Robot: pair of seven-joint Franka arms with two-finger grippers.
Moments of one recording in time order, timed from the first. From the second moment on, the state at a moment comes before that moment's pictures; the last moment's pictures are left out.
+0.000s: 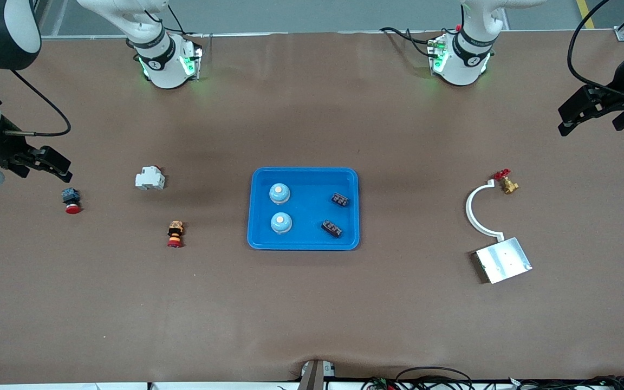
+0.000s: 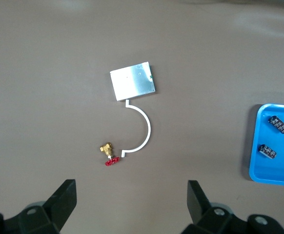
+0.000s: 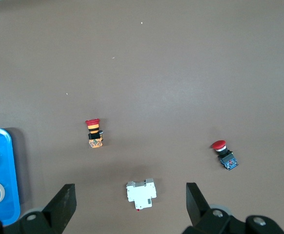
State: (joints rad) left arm -0.04 -0.05 -0.08 -1.50 0.05 1.55 -0.19; right arm -0.07 -0.05 0.04 -1.82 -0.03 1.89 0.11
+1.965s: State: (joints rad) left arm -0.05 0.02 -0.09 -1.50 0.05 1.54 -0.19; right arm -0.06 -0.12 0.04 -1.66 -0.02 1.55 0.10
